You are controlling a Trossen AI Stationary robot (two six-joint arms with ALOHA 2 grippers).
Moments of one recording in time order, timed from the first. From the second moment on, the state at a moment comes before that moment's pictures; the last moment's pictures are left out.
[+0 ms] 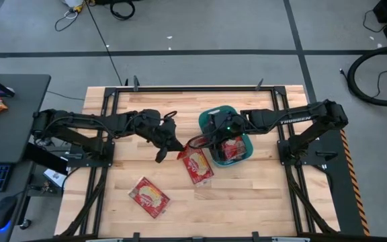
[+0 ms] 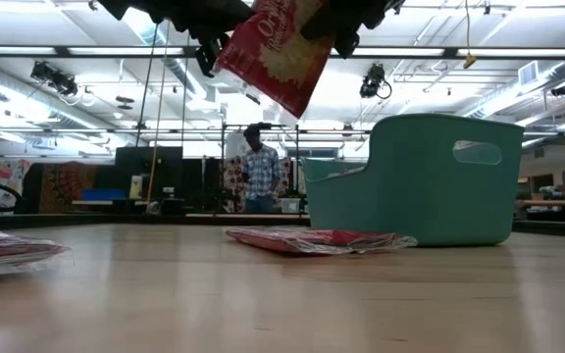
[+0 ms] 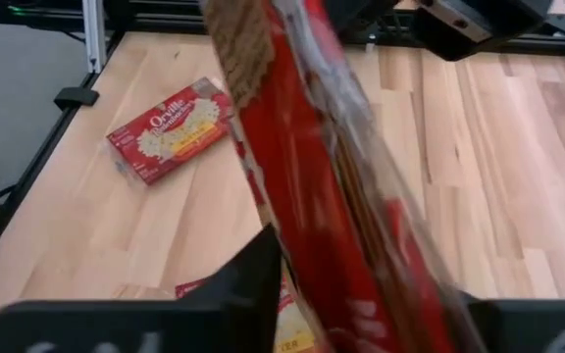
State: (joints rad) left arm 0.04 1.28 0.92 -0.05 0.33 -0.30; right arm 0.04 1.48 1.24 -0.38 -0.08 -0.04
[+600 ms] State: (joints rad) left arm 0.04 1.28 0.92 -0.21 0.09 -0.36; right arm 0.04 1.48 1.31 -0.69 -0.02 -0.05
